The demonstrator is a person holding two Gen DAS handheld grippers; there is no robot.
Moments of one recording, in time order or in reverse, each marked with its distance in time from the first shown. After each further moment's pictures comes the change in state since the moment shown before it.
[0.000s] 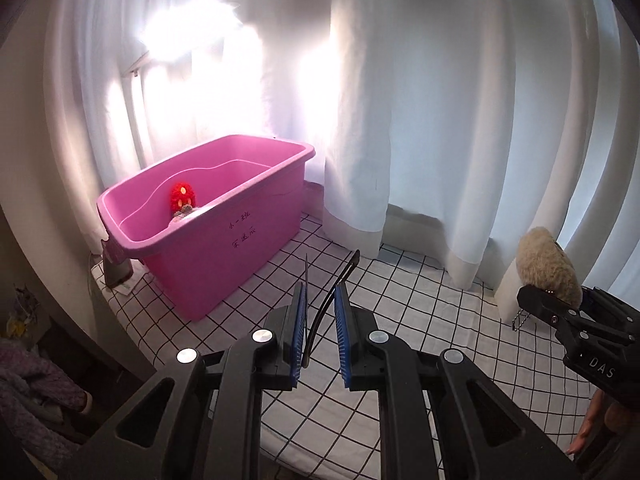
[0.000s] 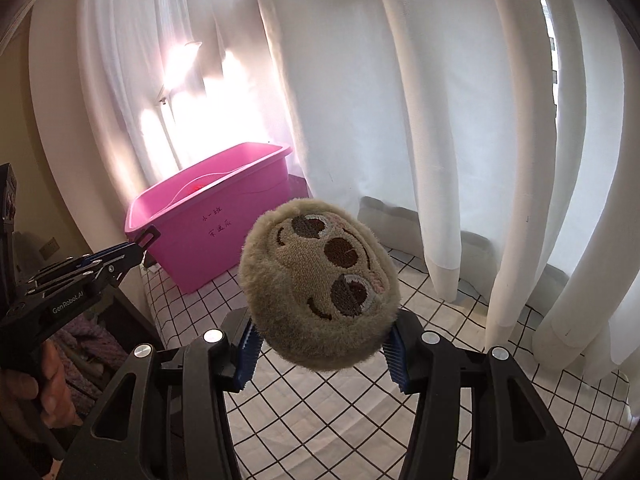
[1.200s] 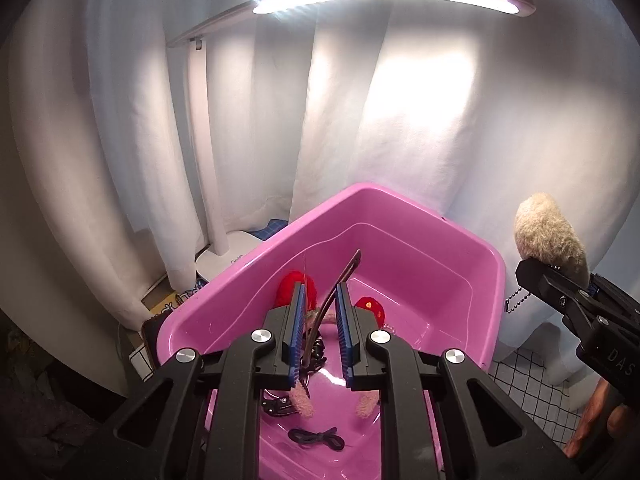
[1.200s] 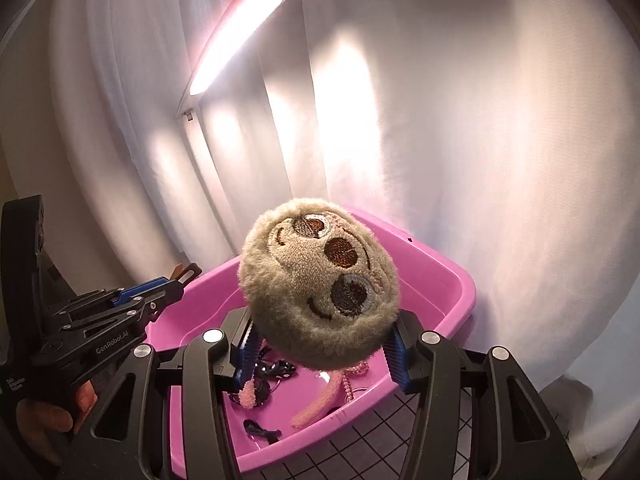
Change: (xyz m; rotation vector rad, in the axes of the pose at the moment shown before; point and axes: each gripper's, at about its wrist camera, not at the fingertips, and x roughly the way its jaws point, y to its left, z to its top) left arm 0.161 0.239 0.171 -0.110 0.099 0.036; right arm 0.227 0.184 0.205 -0.056 0.038 0.098
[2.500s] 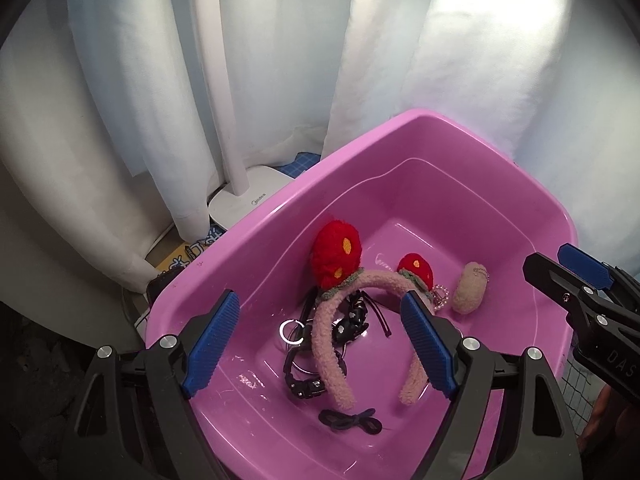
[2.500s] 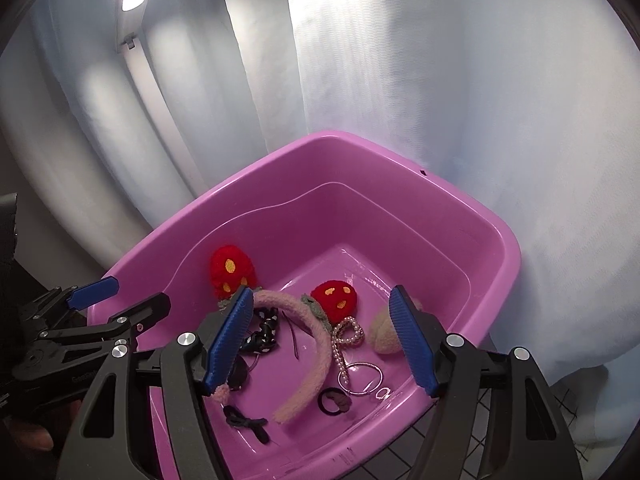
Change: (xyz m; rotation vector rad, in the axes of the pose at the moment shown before) left arm 0.071 0.027 -0.002 -0.031 0.227 0.088; right arm 0.079 -0.010 -0.005 0.036 0.230 -0.086
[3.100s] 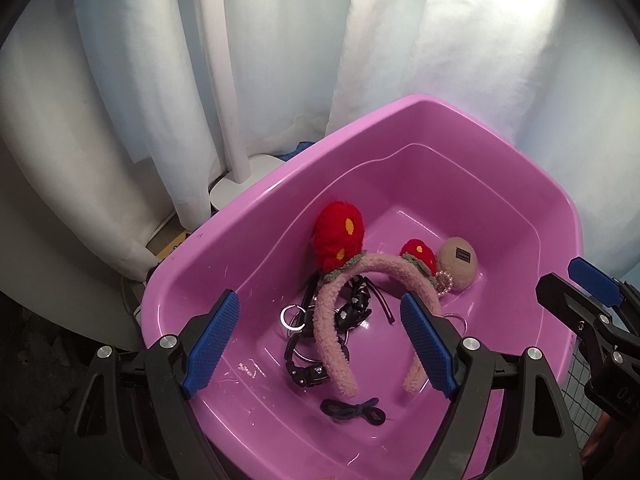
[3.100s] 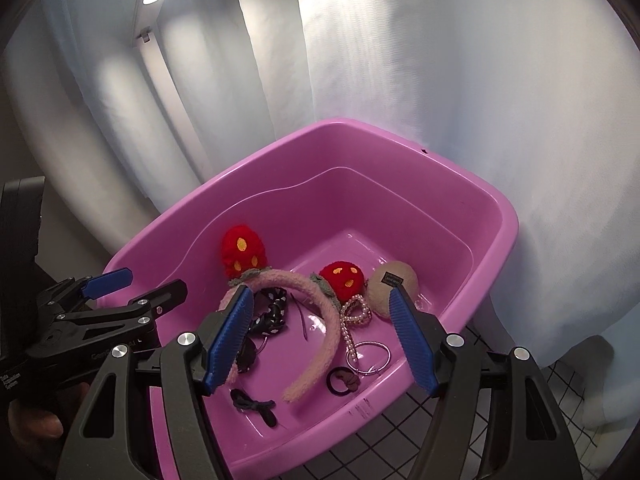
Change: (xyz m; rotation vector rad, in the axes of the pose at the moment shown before) left arm 0.002 -0.001 -0.012 0.005 0.012 0.008; right arm -0.001 0.009 -0.020 0.003 -0.005 0.008
